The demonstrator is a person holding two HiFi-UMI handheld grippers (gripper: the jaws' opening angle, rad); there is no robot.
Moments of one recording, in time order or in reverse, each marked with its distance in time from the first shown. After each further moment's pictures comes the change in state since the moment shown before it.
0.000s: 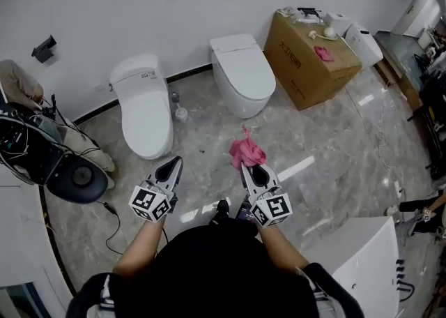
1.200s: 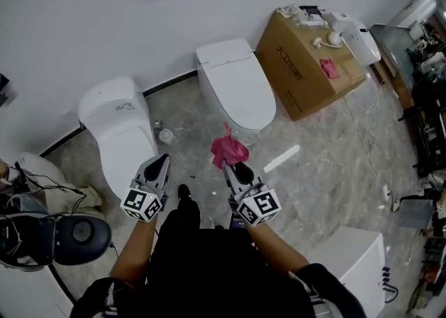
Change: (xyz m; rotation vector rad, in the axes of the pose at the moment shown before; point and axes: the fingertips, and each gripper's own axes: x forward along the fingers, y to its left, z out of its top) left arm 0.233 0.253 0.011 -0.070 0.052 -0.019; right arm 0.309 -0.117 -0.009 0.103 0.101 -0.023
